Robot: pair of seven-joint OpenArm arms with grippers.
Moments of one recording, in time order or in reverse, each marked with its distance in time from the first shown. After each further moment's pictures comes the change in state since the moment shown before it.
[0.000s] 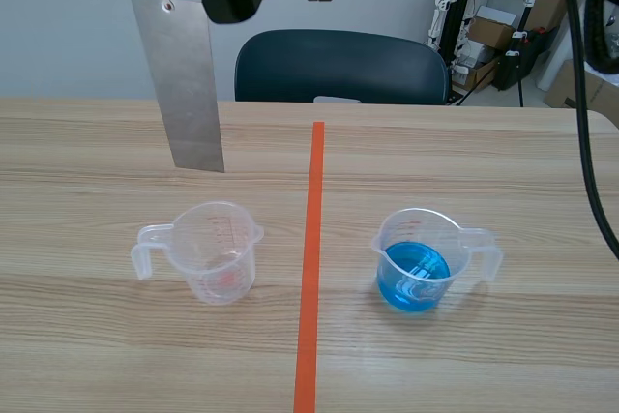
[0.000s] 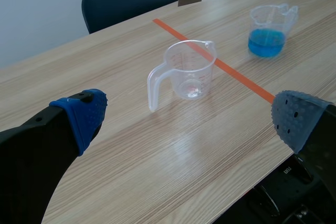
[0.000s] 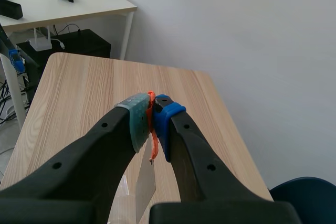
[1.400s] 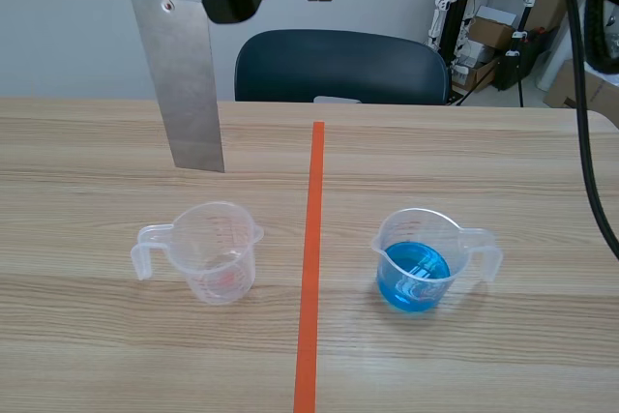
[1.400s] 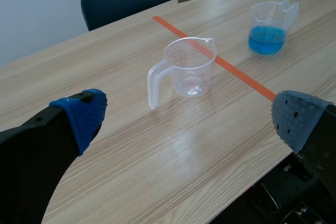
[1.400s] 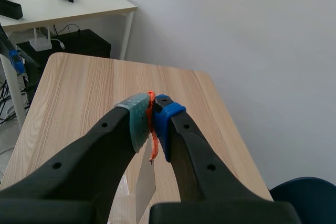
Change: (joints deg) left arm 0.0 0.0 0.0 0.0 0.0 0.0 0.6; right arm 0.0 0.0 0.0 0.0 0.0 0.0 0.0
